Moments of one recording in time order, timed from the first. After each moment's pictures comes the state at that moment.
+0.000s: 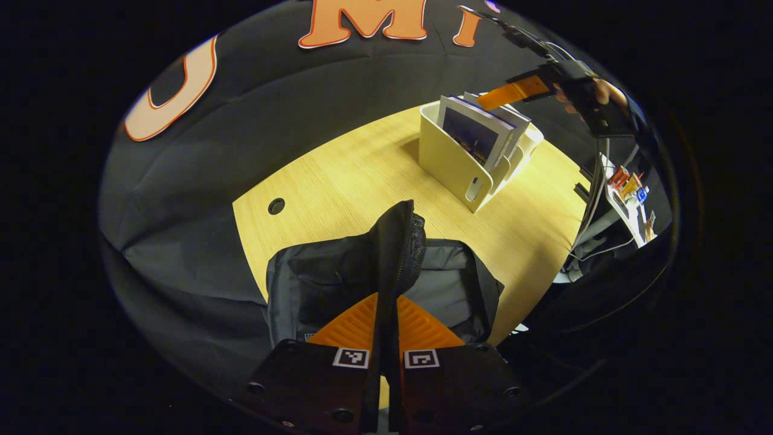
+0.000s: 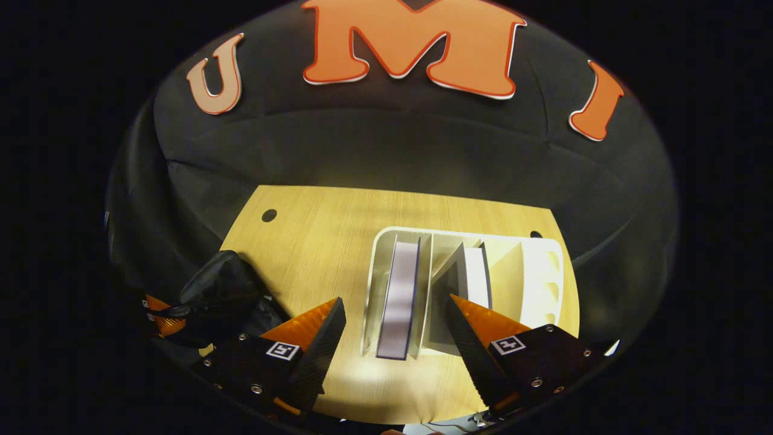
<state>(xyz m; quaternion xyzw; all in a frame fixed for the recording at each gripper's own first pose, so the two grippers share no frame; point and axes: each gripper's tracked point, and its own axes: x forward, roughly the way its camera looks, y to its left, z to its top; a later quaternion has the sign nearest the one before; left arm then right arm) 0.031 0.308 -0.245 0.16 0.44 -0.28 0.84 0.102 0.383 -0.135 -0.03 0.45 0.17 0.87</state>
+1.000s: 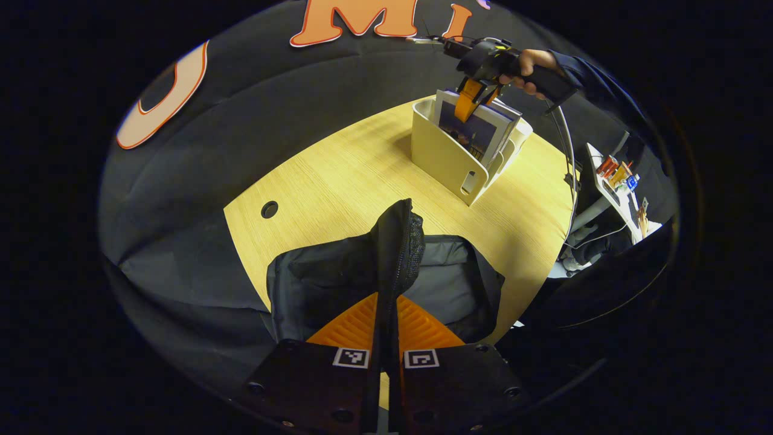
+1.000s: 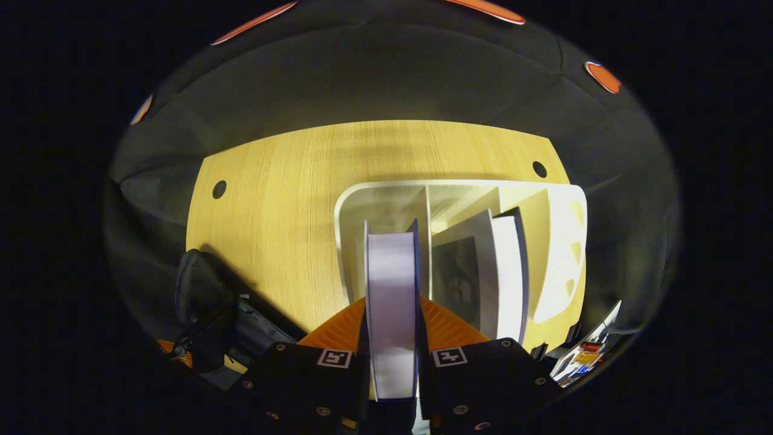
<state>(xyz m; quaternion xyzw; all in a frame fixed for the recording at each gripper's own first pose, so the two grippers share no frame) 0.046 0.316 -0.250 0.16 0.44 -0.31 0.83 0.122 0.380 -0.189 -0.02 0.60 0.09 0.79</state>
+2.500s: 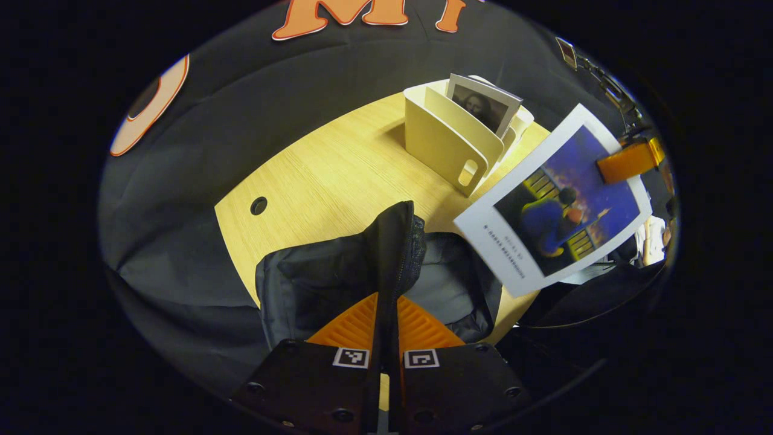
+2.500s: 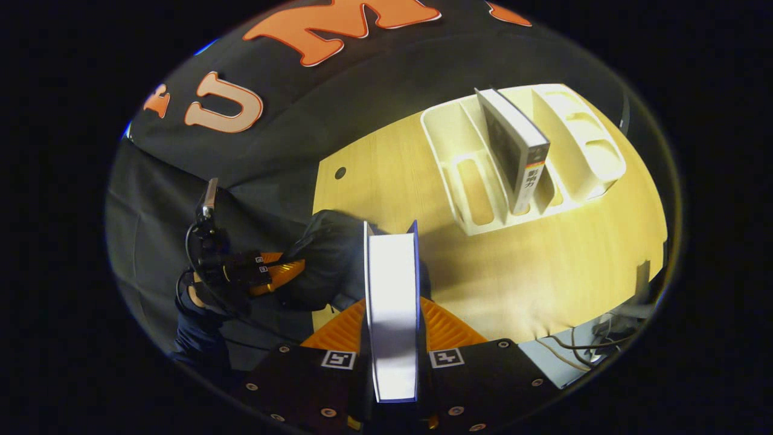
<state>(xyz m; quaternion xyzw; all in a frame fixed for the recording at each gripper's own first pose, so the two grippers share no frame) 0.044 0.295 -0.271 0.18 0.46 -0.30 0.82 -0.113 0.421 -0.141 0.22 0.55 0.25 0.76</state>
